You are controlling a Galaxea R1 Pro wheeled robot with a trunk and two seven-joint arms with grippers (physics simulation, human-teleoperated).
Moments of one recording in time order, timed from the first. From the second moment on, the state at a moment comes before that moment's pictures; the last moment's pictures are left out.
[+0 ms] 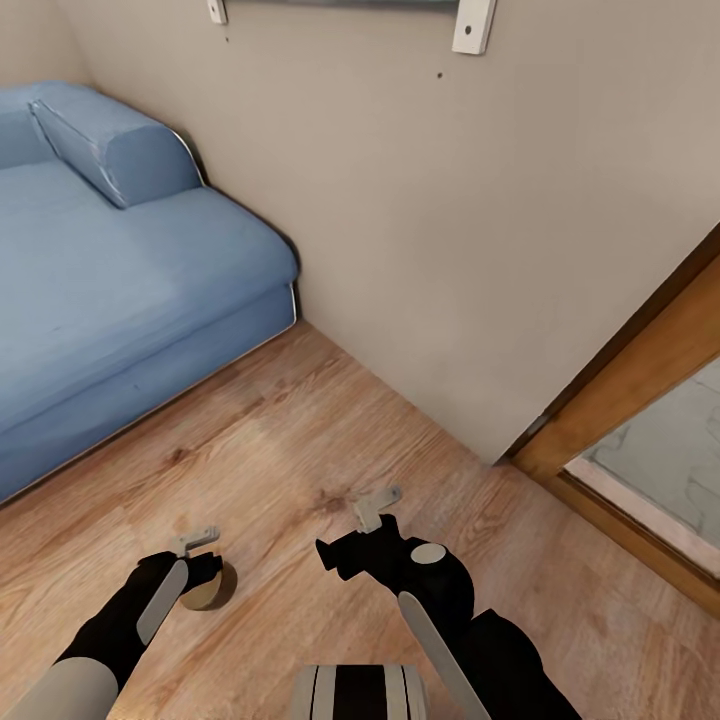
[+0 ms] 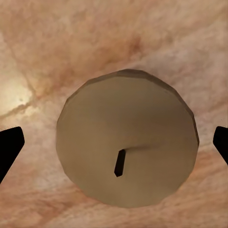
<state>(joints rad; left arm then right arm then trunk) -0.54 0.16 -0.06 -0.77 0.49 0.57 0.32 -0.39 0.07 0.61 -1.61 -0.30 0.89 -0.17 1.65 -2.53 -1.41</state>
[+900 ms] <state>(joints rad) -0.56 0.16 -0.06 -0.77 0.49 0.57 0.31 -0.39 0.07 0.60 -1.61 -0.30 0.89 -0.17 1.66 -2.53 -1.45</state>
